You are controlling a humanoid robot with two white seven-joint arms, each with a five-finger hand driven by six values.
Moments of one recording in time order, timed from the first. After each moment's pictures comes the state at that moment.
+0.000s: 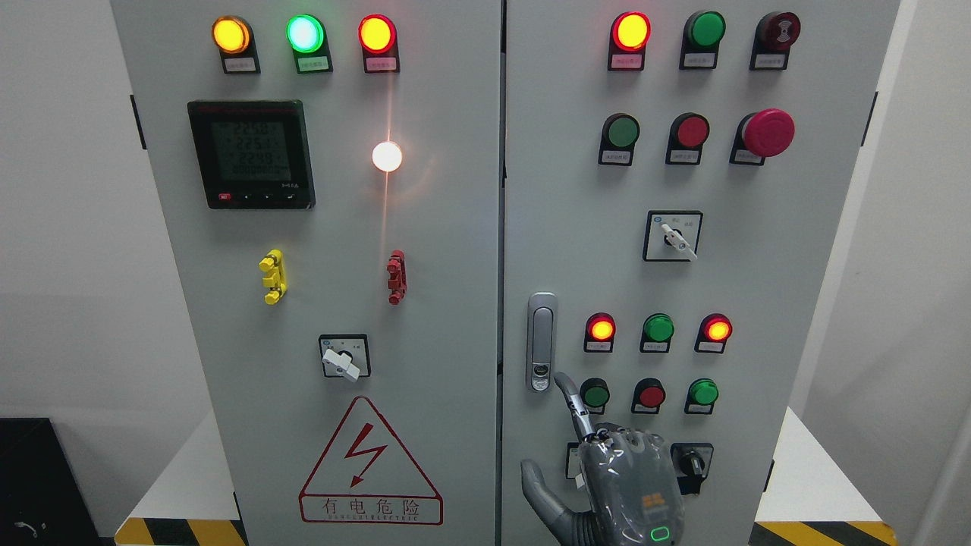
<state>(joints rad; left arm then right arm) 0.00 -0.10 -0.14 -0.05 0.16 -0.10 -0.06 -0.22 0.10 0.23 -1.78 1.33 -0.06 -0.20</state>
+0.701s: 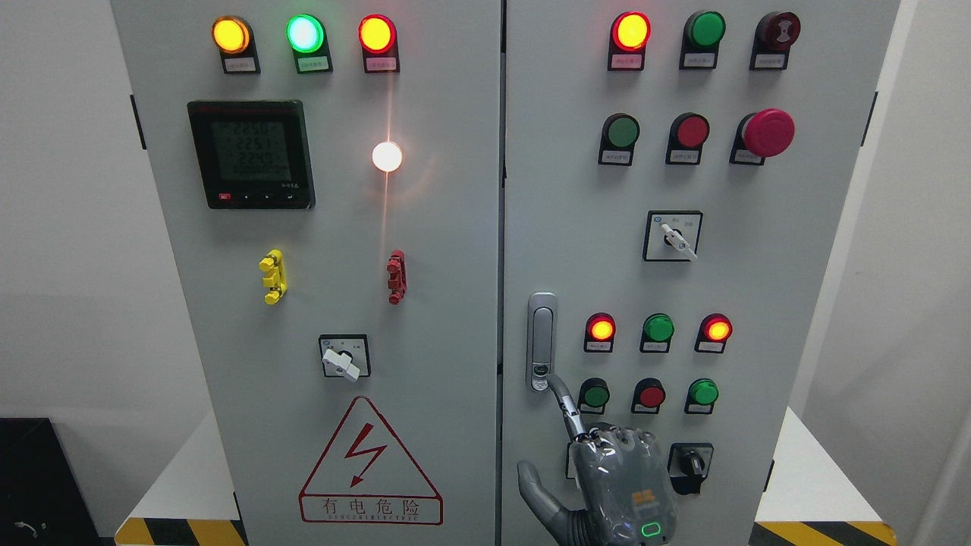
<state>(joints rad) 0.00 -0.10 -0.14 -0.05 0.16 -0.10 -0.06 -0.23 0.10 0.23 -1.74 1.38 -0.06 -0.21</state>
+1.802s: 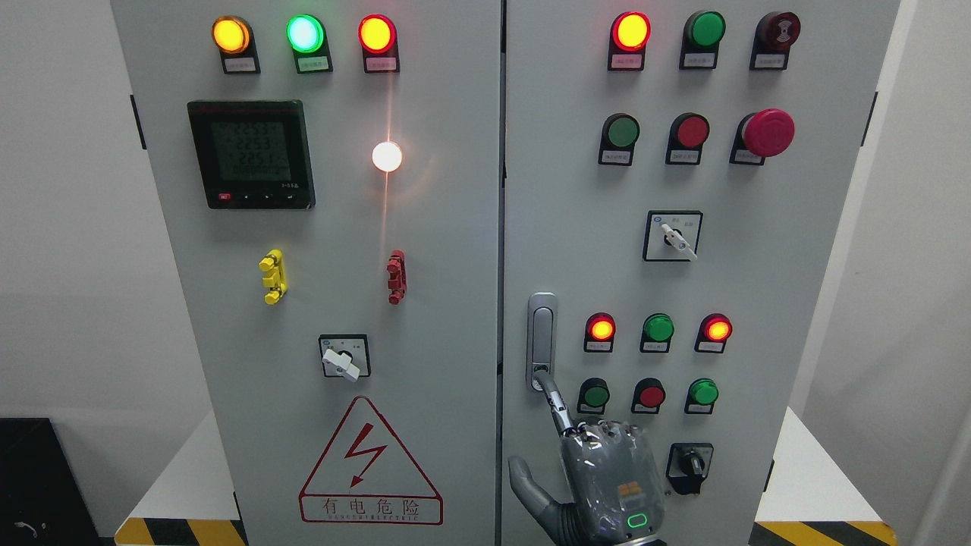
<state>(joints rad) 0.00 -0.10 -0.14 -0.05 0.16 -0.10 -0.06 -0.27 0.11 0.24 -1.70 1.42 -0.05 -0.22</state>
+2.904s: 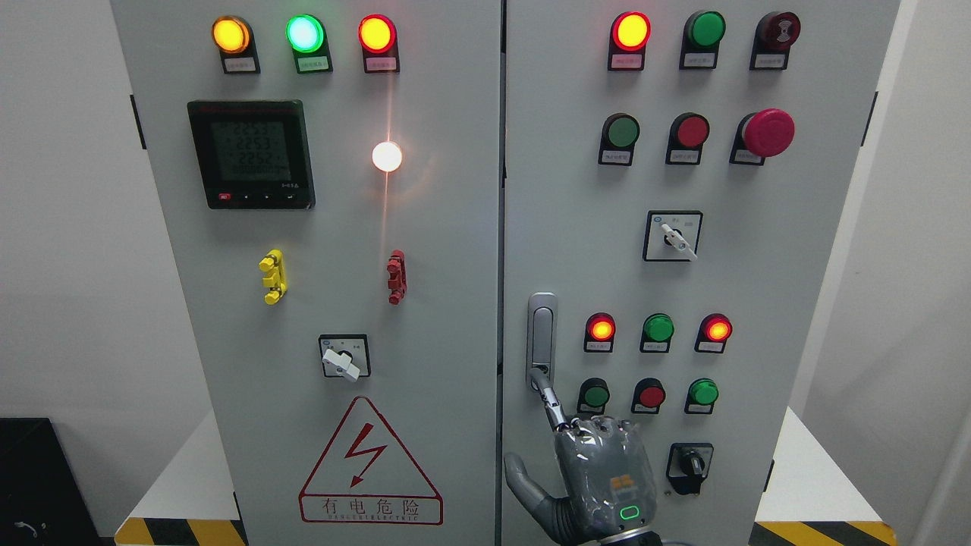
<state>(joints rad) 0.00 -0.10 -0.14 -0.05 0.16 -0.10 -0.06 -0.30 0.11 0.24 -1.67 1.42 -0.05 -0.21</state>
